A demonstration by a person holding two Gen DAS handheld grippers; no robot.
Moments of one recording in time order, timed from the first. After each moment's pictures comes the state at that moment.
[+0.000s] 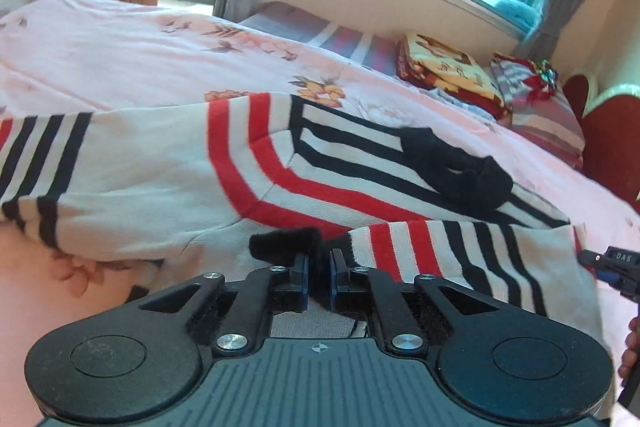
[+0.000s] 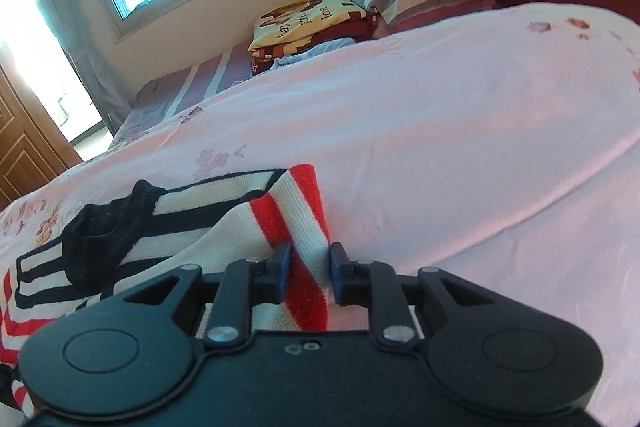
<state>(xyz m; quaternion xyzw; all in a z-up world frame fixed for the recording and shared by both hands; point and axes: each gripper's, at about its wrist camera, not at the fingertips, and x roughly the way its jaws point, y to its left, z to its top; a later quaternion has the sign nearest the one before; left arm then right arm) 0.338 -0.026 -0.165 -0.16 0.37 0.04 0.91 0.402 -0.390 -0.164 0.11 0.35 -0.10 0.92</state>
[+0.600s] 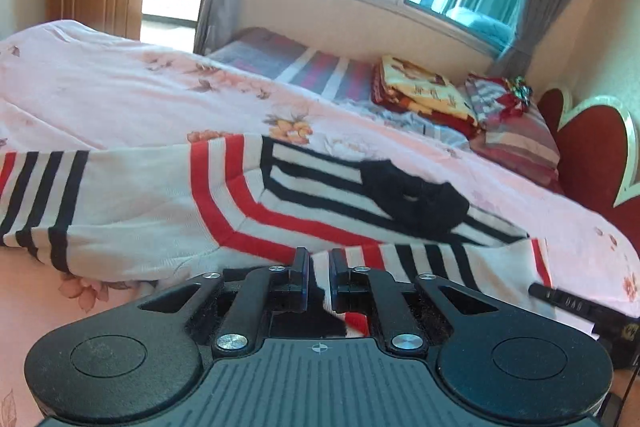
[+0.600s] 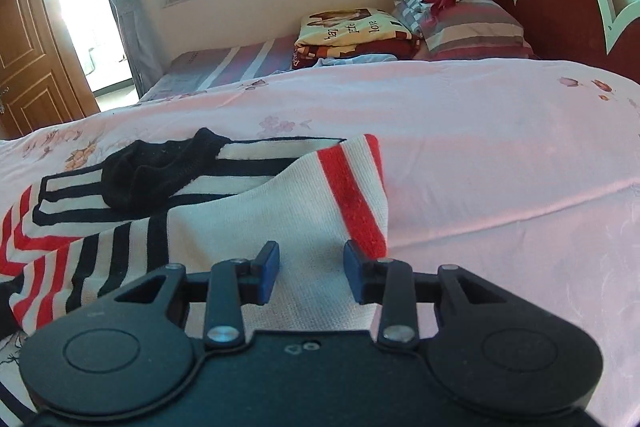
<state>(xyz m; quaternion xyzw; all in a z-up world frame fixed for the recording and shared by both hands) 0.323 -0.035 -0.128 -0.14 0.35 0.01 0.93 0.373 -0.343 -0.157 0.05 0.36 -0.04 0.93</state>
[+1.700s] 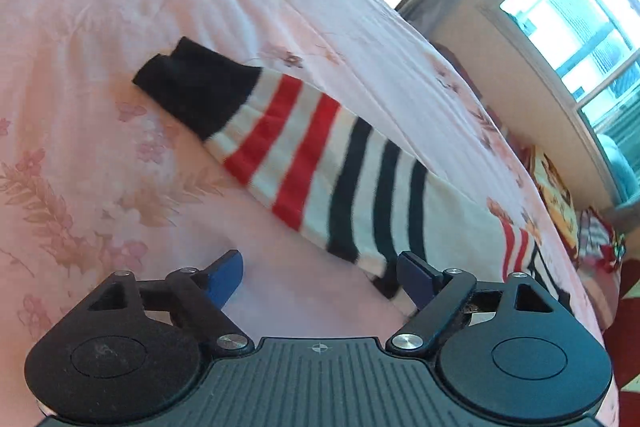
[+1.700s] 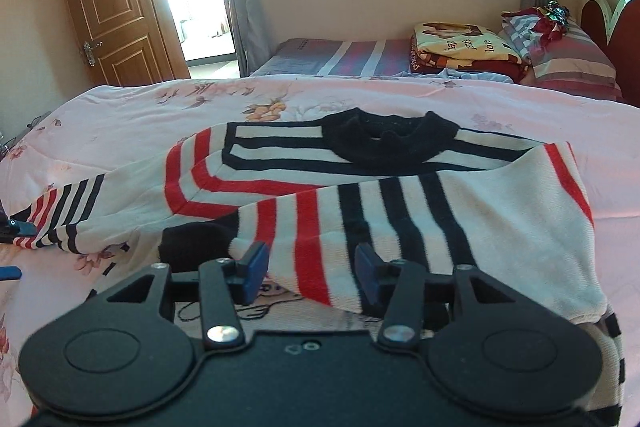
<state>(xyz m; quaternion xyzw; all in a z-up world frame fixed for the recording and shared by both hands) 0.244 0.243 -0.207 -0.39 0.35 0.21 0.83 0.316 -0.155 -0.143 0.00 0.37 0.09 0.93</state>
